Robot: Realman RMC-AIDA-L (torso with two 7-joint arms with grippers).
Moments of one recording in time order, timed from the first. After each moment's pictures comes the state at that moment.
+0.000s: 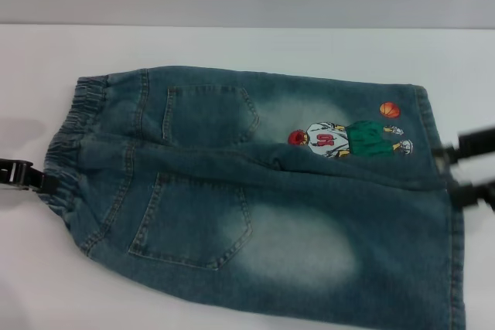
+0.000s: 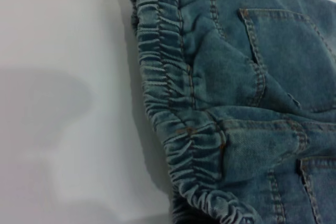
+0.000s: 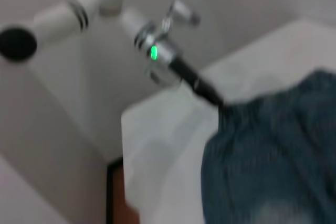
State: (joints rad) left arm -0.57 -1.90 0.71 0.83 2.52 1.56 -2.35; right arm 0.65 1.81 -0.69 -0.68 -2.13 -2.05 1.69
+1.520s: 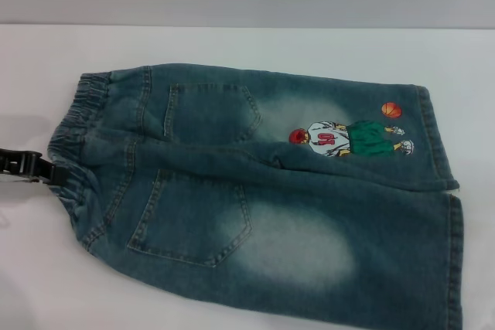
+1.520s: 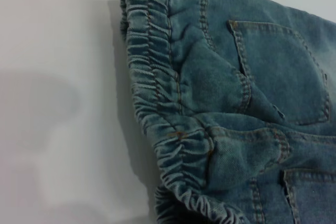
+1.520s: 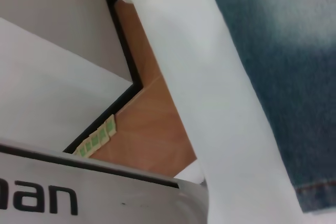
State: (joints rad) left arm -0.59 -1.92 0.67 0.82 2.52 1.56 -2.36; right arm 0.59 1.87 -0.86 -0.66 -2.56 -2.02 1.71
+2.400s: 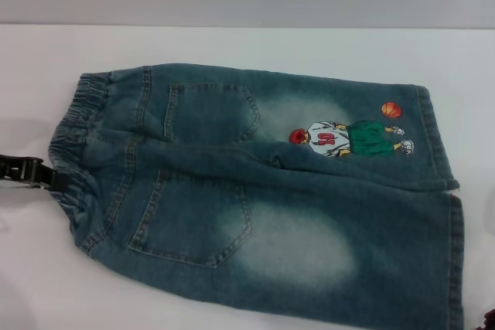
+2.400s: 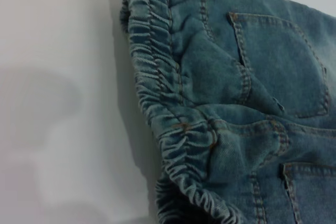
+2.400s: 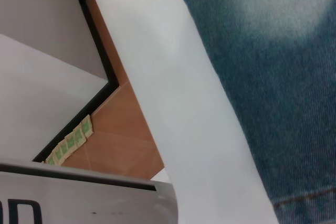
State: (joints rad) left arm -0.58 -1.92 0.67 0.82 2.52 1.56 -2.36; right arm 0.58 1.93 -0.88 -0.65 -2.60 -1.90 1.74
